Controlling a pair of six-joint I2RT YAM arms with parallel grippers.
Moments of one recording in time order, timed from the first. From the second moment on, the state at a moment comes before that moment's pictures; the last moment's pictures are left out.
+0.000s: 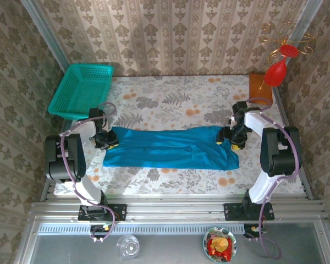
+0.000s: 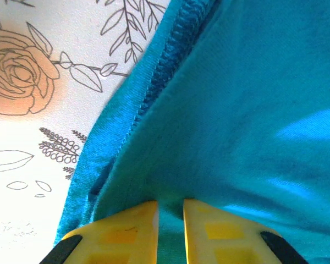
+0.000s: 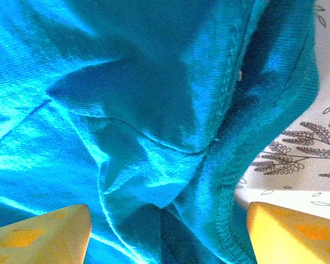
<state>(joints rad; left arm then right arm) 0.00 1.69 0.97 -0.66 0.24 -0.32 0.00 1.76 1.12 -0.90 -0.22 0.28</state>
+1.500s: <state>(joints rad) -0.02 1.63 0.97 -0.68 0.28 -0.32 -0.19 1.81 1.27 -1.08 0.26 0.25</state>
